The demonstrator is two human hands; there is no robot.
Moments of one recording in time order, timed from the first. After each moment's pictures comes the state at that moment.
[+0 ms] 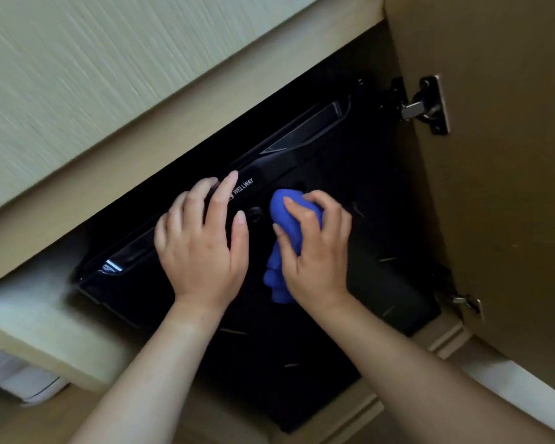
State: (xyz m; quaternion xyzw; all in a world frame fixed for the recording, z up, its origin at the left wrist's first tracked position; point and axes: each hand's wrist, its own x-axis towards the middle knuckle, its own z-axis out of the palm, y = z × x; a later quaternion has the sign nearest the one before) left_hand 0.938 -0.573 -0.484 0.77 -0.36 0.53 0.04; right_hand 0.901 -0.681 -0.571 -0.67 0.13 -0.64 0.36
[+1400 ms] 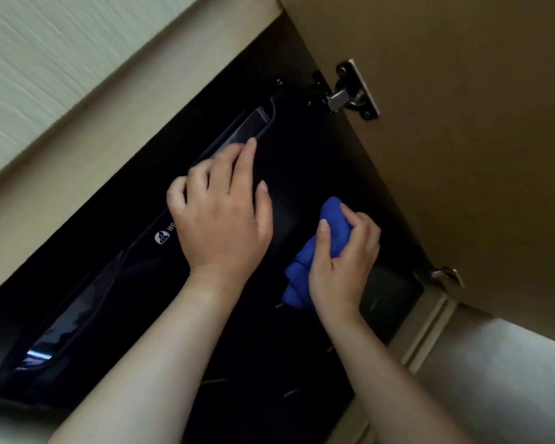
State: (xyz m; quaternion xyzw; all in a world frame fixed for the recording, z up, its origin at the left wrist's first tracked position) left_hand 0.947 -0.667 -0.478 0.68 -0.47 0.56 -0.04; right_hand 0.907 -0.710 -0.614 -0.47 0.37 -0.64 0.49
